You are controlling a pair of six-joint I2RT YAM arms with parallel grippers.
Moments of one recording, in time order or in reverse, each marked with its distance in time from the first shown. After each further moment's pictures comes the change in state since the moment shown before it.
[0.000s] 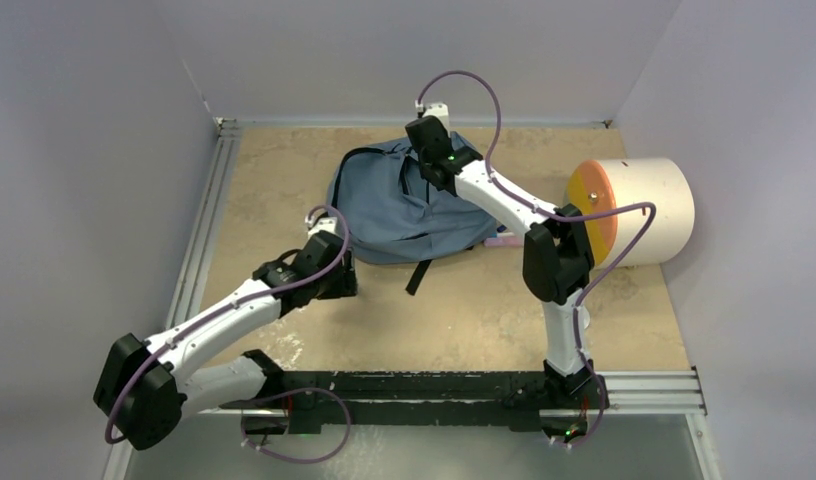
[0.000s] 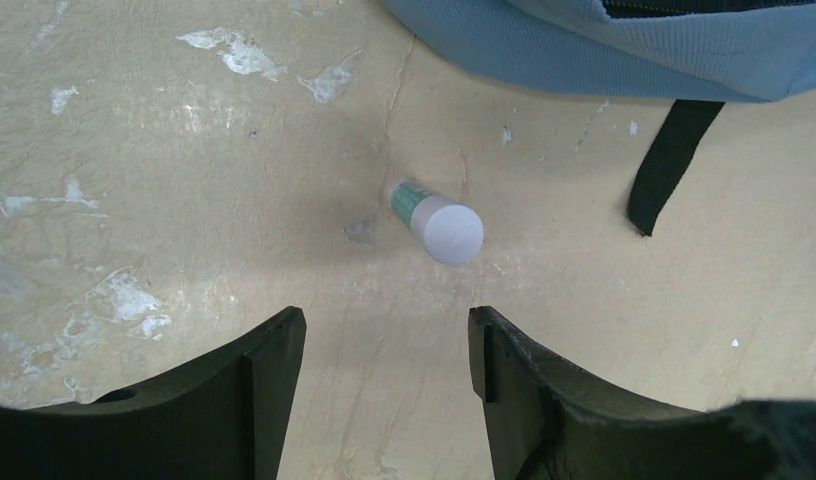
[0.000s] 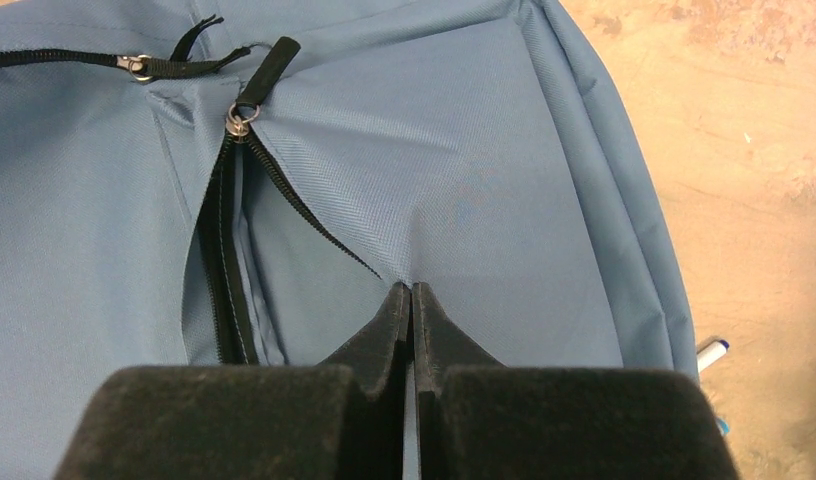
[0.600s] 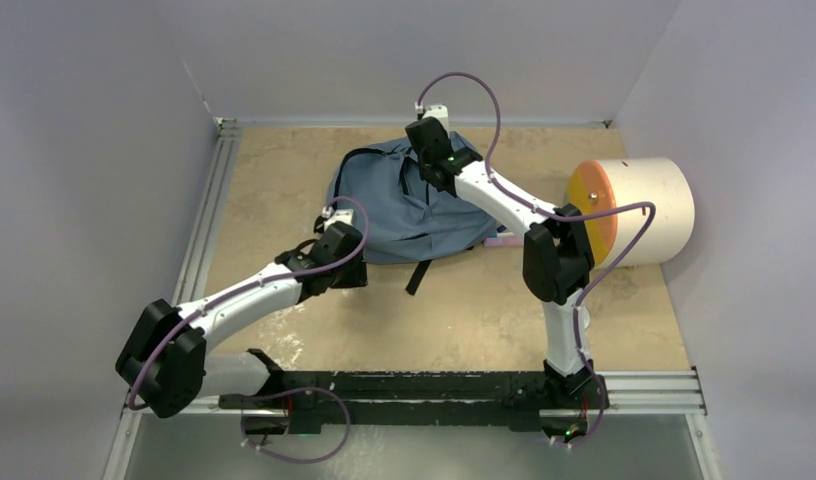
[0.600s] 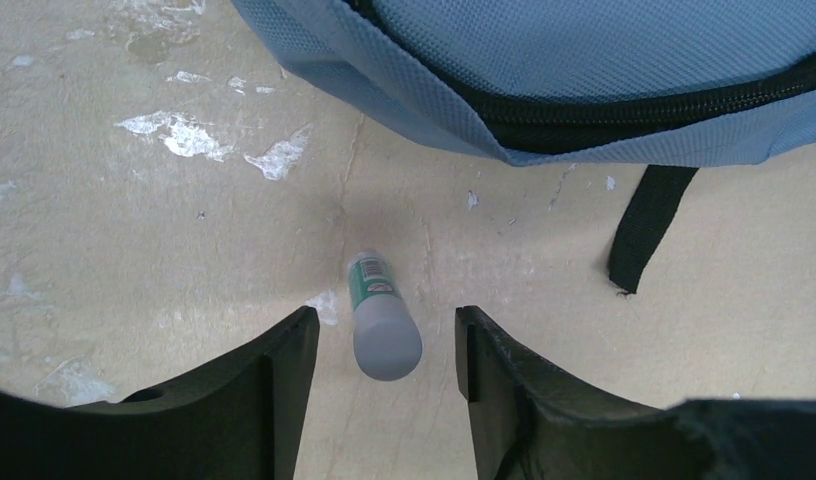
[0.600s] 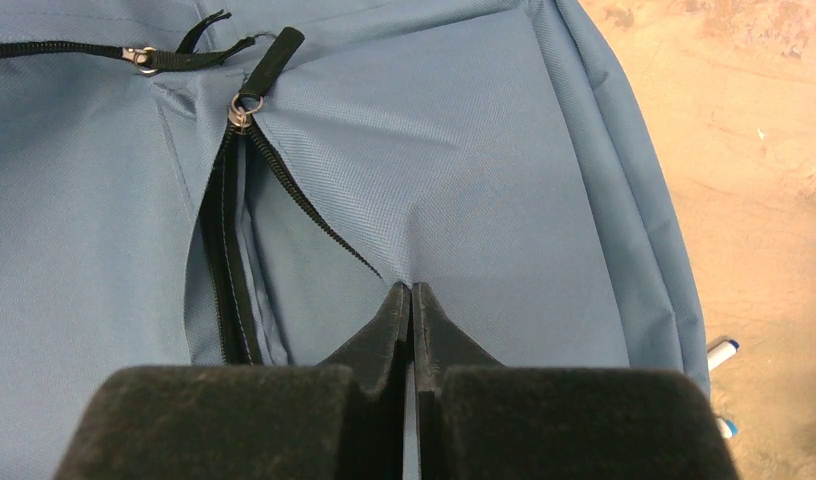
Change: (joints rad) left arm -0.005 0.186 0.043 0.154 -0.017 0.047; right arm 0.000 -0.001 -0.011 0.004 -0.016 0.005
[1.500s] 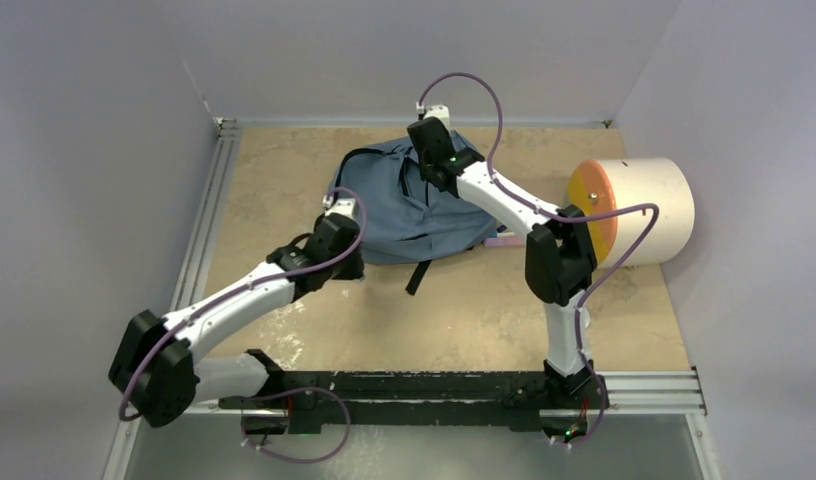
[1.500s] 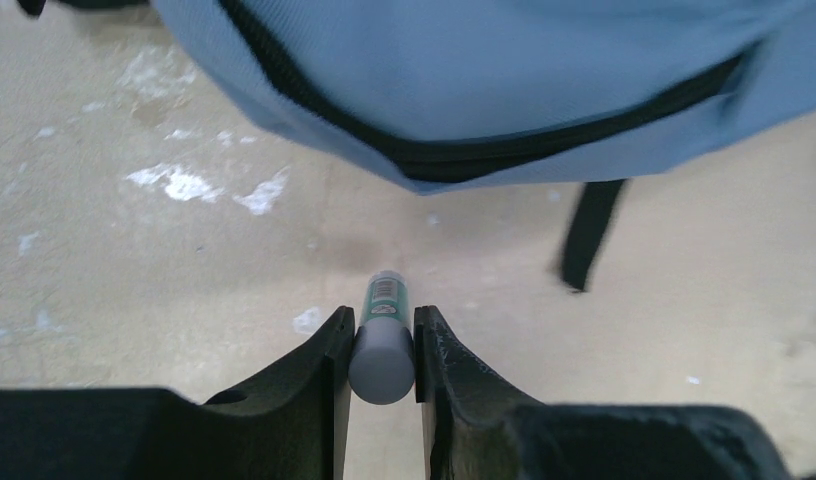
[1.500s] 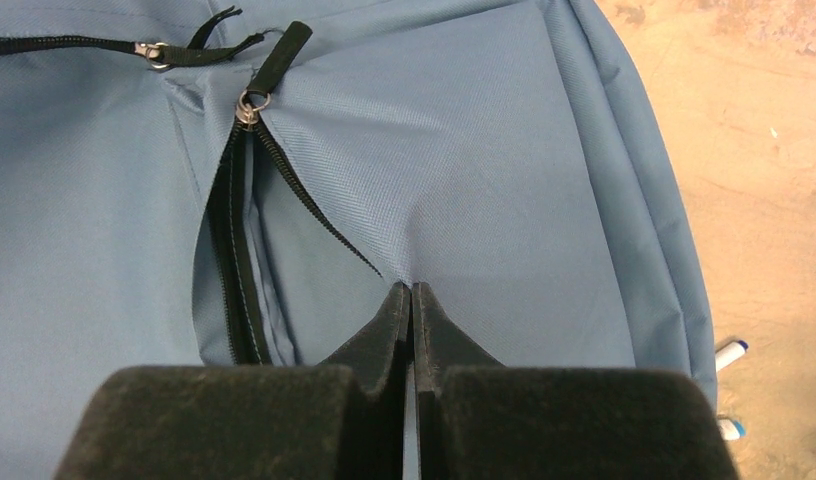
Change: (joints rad) left arm -0.001 -0.002 0.059 -0.018 -0.001 0.067; right arm 0.000 -0.008 -0.008 0.001 -0.016 0.003
